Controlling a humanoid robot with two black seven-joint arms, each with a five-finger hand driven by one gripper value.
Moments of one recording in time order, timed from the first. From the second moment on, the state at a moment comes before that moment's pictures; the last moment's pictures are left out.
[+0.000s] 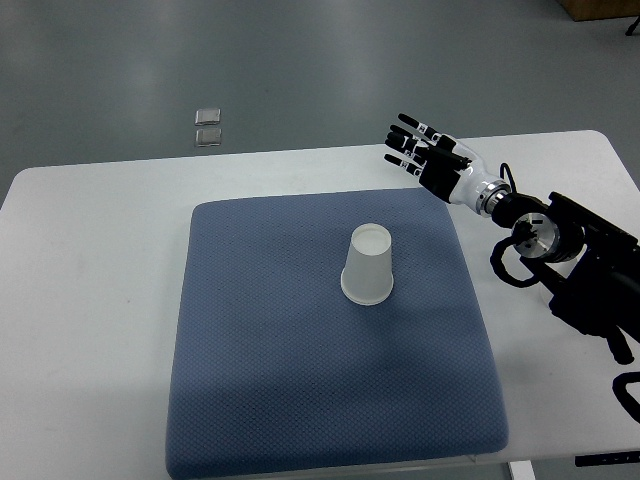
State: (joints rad) left arm 0.02 0.00 -0.02 -0.17 0.12 -0.03 0.10; right arm 0.78 -0.16 0.75 0.64 -0.09 0.28 0.08
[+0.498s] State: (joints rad) left arm 0.02 0.00 -0.01 -0.16 0.12 -0.03 0.10; right arm 0.77 -0.17 0.77 0.64 0.04 0.30 0.00
